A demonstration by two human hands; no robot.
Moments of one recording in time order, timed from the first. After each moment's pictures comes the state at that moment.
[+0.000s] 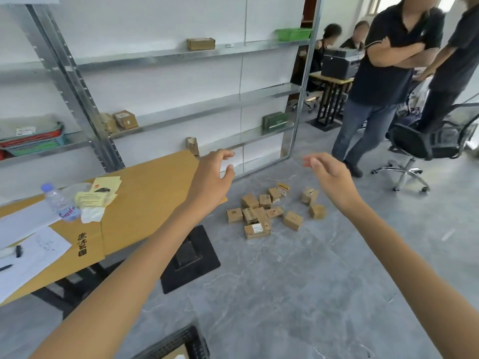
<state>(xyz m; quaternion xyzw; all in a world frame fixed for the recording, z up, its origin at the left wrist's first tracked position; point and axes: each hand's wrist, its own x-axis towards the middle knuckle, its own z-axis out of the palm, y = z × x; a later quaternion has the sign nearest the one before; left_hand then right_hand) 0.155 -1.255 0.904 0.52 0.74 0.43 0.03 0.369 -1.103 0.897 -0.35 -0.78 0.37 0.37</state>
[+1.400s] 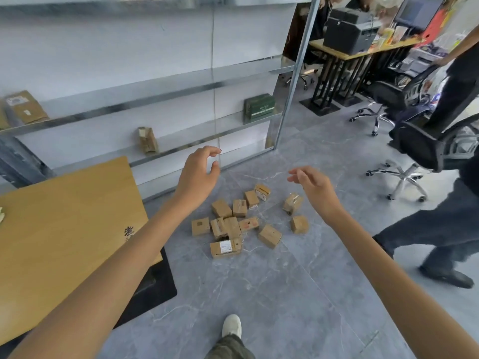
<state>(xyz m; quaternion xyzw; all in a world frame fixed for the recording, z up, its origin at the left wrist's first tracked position) 0.032 -0.819 0.821 0.48 0.76 0.43 0.08 0.258 -0.683 0.813 -0.42 -0.75 0.44 0.26</state>
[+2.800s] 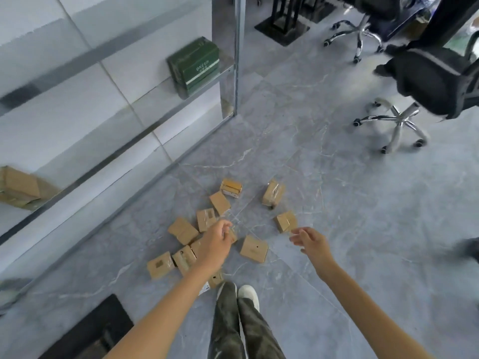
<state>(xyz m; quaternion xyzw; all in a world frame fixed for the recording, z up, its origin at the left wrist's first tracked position) -0.023 -0.382 0.511 0.40 0.77 0.24 0.43 0.205 -0.310 0.530 -0.69 -0.45 0.55 0.15</state>
